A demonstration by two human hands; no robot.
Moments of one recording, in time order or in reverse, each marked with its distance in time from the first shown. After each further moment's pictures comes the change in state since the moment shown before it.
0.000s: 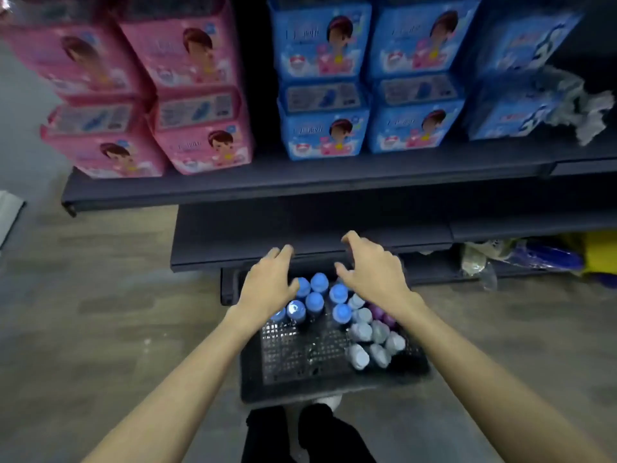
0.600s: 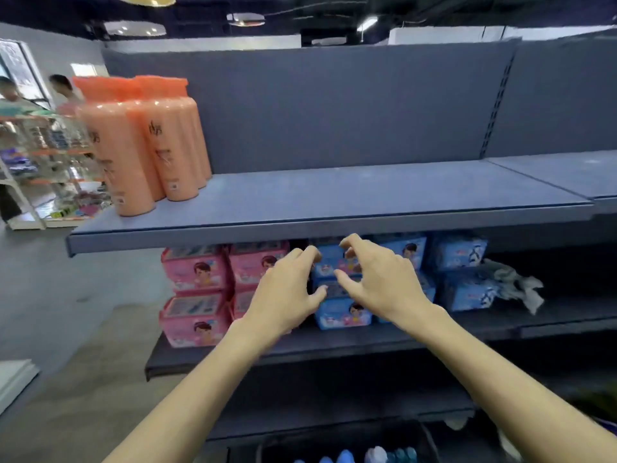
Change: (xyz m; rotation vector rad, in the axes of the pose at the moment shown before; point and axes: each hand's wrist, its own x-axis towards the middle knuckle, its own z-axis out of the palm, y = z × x) left_hand -0.012 0.084 -0.286 0.027 0.554 0.425; right_hand 0.011 -0.153 -0.256 -0.080 0.587 -0.325
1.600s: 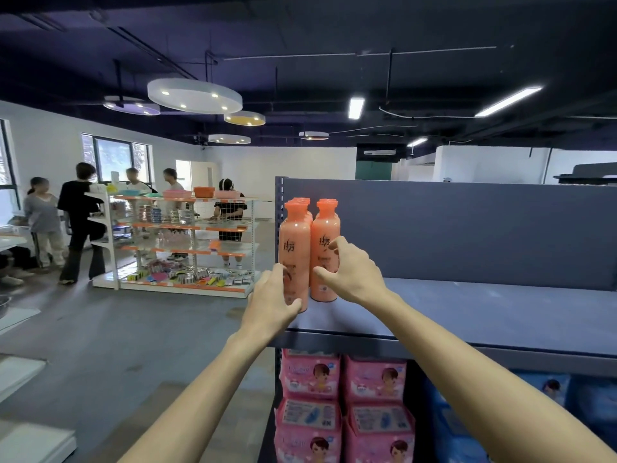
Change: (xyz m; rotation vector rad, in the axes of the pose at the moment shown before) left_hand 0.013 -0.236 -0.201 -0.039 0.366 -0.289; right_hand 0.210 -0.274 0.020 0.202 0.055 -0.044
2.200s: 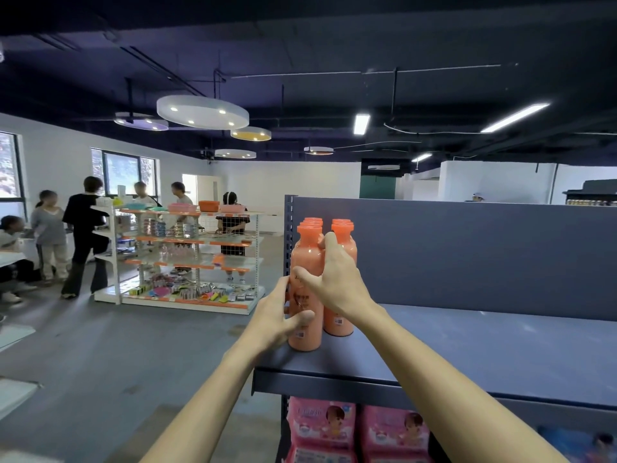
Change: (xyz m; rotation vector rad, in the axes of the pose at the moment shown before) left_hand 0.052 -0.030 -0.002 -0.325 -0.180 0.055; right_hand 0.058 -0.036 0.036 0.274 0.174 -0.158
